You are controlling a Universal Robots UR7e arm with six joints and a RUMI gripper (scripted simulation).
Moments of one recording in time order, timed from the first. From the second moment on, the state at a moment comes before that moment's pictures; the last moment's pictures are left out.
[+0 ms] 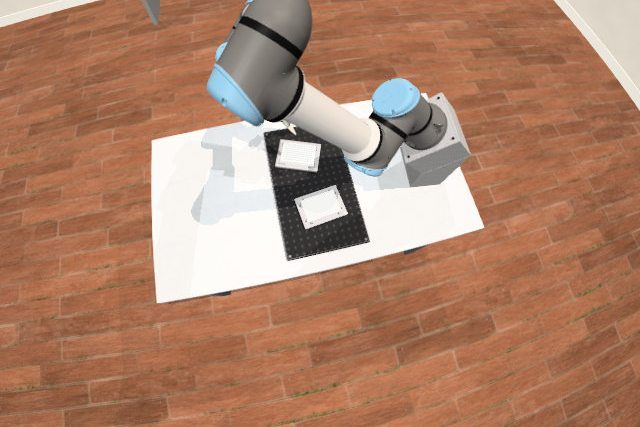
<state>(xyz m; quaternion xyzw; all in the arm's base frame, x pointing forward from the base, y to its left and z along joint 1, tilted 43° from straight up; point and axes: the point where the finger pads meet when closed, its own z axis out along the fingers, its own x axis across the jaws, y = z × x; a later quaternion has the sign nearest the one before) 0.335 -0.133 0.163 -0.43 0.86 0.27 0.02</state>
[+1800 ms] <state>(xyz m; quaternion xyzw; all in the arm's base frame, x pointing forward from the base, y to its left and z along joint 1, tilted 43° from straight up) 0.356 0.005 0.285 -0.71 0.70 0.02 0.00</state>
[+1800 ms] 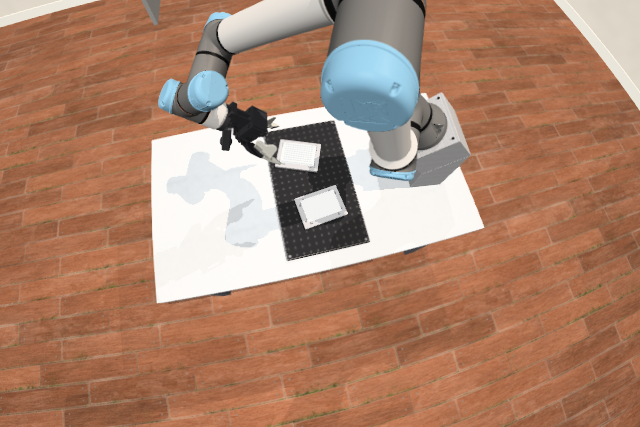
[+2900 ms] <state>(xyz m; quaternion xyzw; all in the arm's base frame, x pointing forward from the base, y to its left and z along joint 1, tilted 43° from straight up) 0.384 0.048 0.218 -0.75 0.66 -0.08 0.03</state>
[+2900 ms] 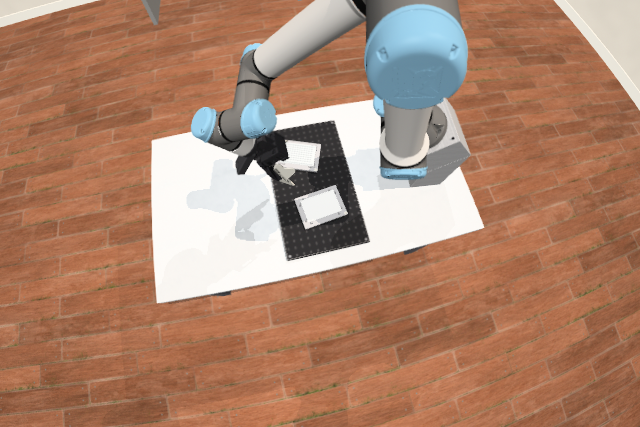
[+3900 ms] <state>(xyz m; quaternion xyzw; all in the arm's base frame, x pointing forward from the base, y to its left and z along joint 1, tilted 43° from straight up) 0.382 0.100 0.142 -0.76 0.62 -0.17 0.10</state>
